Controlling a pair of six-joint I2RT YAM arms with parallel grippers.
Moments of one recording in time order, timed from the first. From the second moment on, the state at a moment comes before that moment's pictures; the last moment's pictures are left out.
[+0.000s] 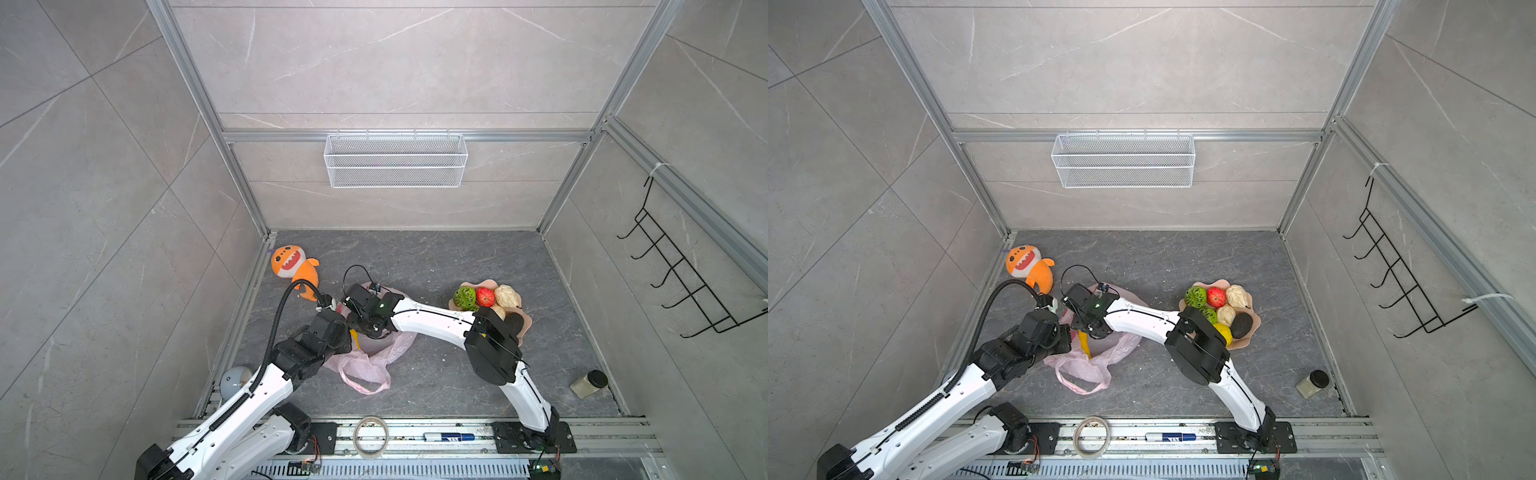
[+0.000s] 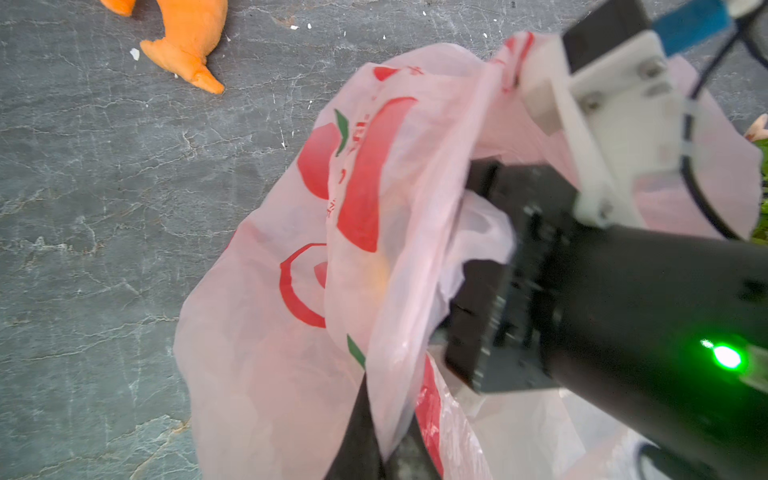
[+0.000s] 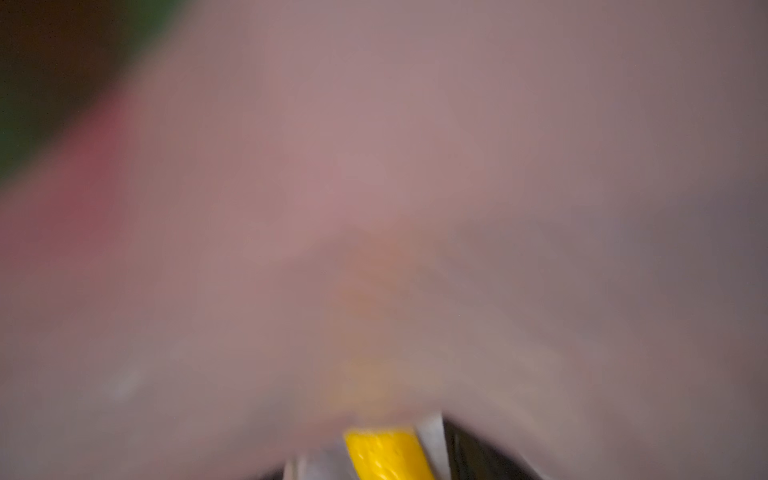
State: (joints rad) left arm -0.62 0.86 0.66 -0.66 -0.23 -0.60; right arm 1.03 2.28 1.90 -0.66 0.10 1.17
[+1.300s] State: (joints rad) left arm -0.62 0.79 0.59 -0.60 -0.25 -0.62; right arm 1.03 2.47 2.27 -0.96 0.04 0.96
